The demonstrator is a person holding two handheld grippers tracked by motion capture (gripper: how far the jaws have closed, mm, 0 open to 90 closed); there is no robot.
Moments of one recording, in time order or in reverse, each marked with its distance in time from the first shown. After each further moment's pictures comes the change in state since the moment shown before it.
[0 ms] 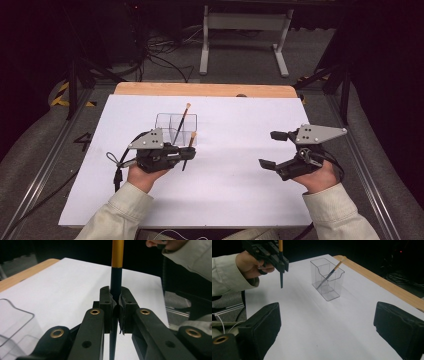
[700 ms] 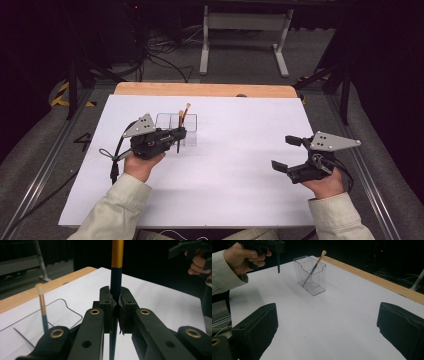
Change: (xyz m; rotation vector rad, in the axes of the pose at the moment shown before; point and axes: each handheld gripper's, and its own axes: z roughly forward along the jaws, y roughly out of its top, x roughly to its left) left arm 0.027 0.004 -0.009 -0.090 0.239 -0.093; right arm -0.014 -0.040 -0.017 -0.060 -0.095 0.085
